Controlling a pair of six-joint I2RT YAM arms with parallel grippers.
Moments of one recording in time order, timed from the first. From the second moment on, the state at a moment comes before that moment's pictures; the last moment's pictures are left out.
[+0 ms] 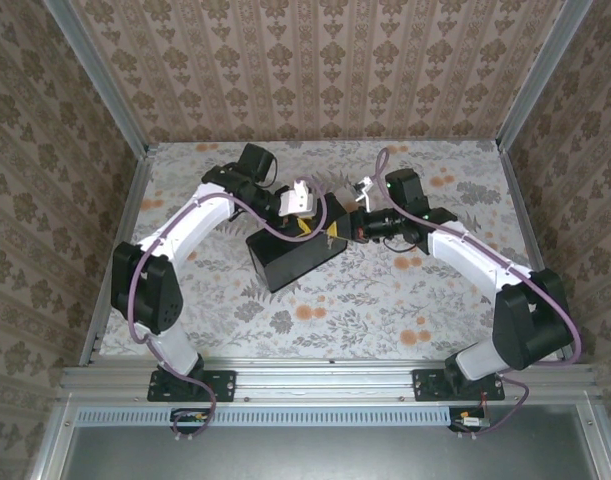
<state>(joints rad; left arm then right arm) -0.51 1.73 1.51 -0.87 0.73 1.07 0.36 1.48 1.05 -0.25 -0.88 0.57</state>
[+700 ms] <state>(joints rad) -0.51 1.69 1.47 -0.84 0.77 1.03 0.30 1.58 1.11 -0.31 -1.00 0.47</state>
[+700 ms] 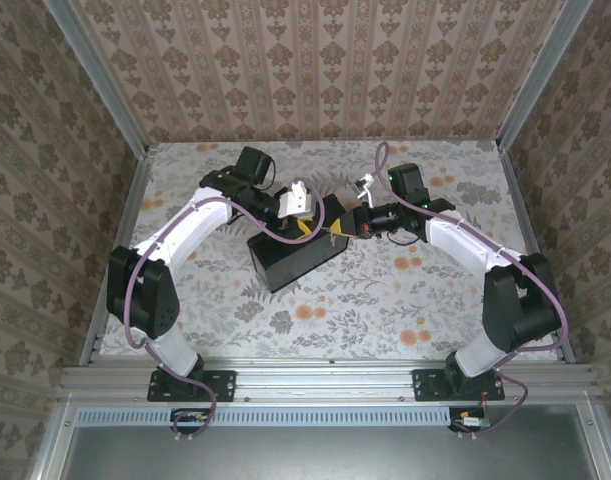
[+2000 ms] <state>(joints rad) -0.51 1.67 1.42 -0.76 0.75 0.99 0.31 1.65 1.12 -0.22 -1.07 0.58</state>
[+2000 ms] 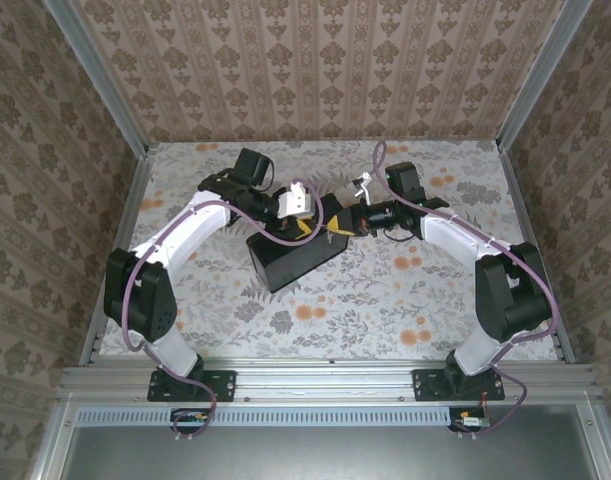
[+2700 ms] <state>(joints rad) -0.50 1.66 1.40 -0.73 0.78 0.98 0.30 1.64 1.14 -0.33 -1.13 0.54</state>
